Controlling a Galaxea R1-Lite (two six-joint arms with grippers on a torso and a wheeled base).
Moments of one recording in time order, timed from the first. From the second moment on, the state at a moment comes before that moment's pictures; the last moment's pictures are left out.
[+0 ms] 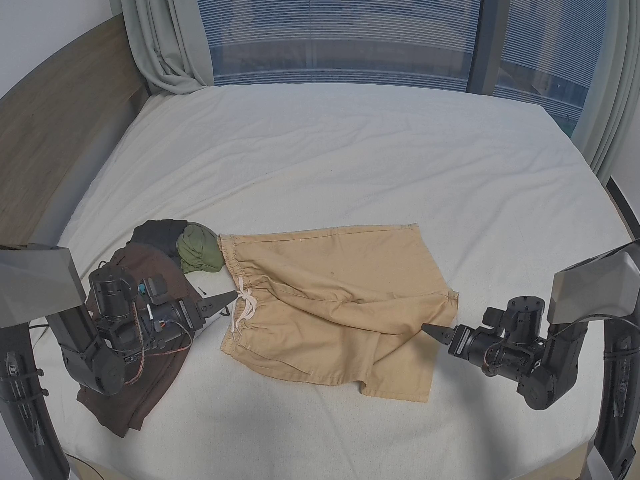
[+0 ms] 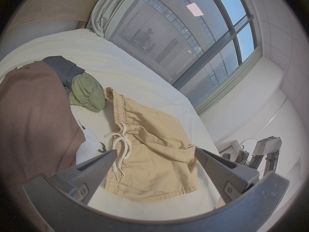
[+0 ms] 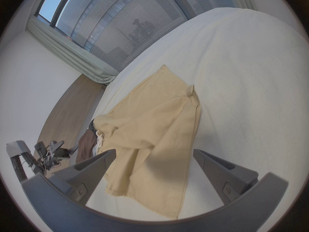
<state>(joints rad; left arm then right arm) -0.11 2.18 -0.50 -1.38 -0.52 -0.47 0.27 2.35 -0.42 -1.50 0.22 0.61</state>
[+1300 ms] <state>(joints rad) -0.15 2.48 -0.51 -1.49 -0.38 -0.50 0.35 2.35 -0.34 -1.54 0.24 0.61</state>
